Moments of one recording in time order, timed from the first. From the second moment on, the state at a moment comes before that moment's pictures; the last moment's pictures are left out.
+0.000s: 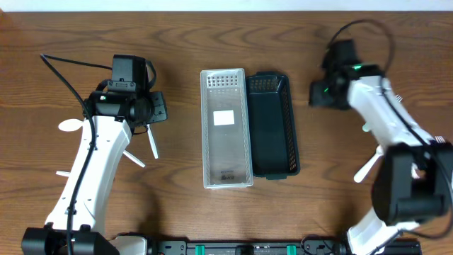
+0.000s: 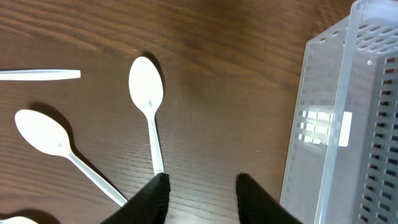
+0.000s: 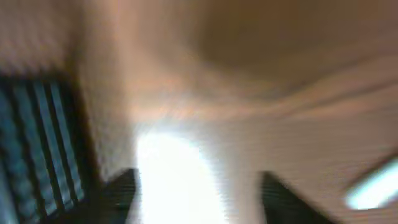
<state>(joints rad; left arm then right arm) -0.09 1.46 1.21 -0.90 -0.01 -0.28 0.07 1.82 1.38 -0.78 0.04 0.22</state>
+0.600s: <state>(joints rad) -0.09 1.46 1.21 -0.92 -0.01 -0.28 -0.30 1.69 1.21 -1.00 0.15 0.76</state>
